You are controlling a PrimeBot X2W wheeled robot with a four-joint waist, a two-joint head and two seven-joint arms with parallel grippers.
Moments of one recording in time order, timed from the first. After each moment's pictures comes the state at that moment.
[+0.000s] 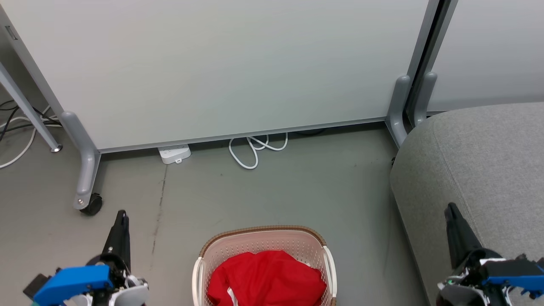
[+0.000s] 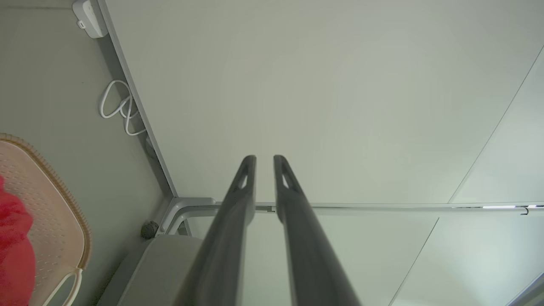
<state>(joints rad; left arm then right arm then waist) -0.09 0.05 0.11 0.27 -1.61 -0.13 0.11 -0.09 -0.05 -0.11 0.27 1.61 0.13 0.11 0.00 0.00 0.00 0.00</state>
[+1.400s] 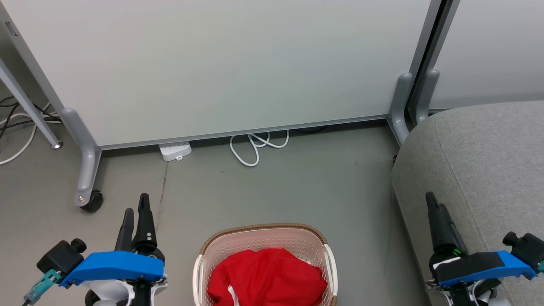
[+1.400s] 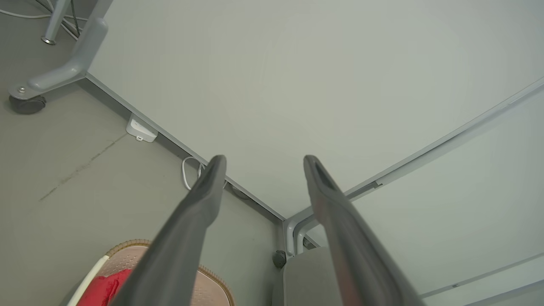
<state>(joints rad) -0.09 0.04 0.00 0.23 -0.93 -0.07 -0.06 -0.08 -0.04 -0.02 0.23 0.94 0.13 -0.06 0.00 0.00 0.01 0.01</state>
